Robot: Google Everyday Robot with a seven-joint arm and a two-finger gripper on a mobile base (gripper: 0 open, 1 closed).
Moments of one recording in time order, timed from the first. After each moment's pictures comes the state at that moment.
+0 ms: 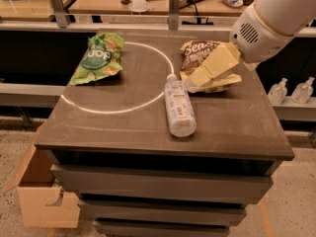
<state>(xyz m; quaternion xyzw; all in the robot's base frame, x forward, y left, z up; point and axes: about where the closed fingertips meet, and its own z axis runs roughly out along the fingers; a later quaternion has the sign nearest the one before) 0.497 -0.133 0.953 -0.28 0.94 0.12 0.17</state>
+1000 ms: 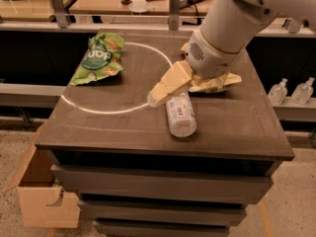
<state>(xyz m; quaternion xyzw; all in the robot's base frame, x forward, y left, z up) 0.490 -0.068 0.918 -0.26 0.95 0.12 0.12</state>
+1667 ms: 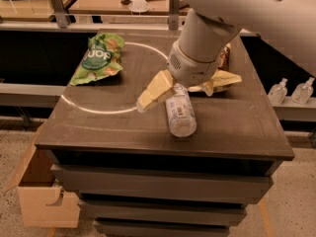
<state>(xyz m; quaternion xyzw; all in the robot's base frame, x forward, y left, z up) 0.503 -0.048 0.883 -0.22 0.97 0.09 0.09</state>
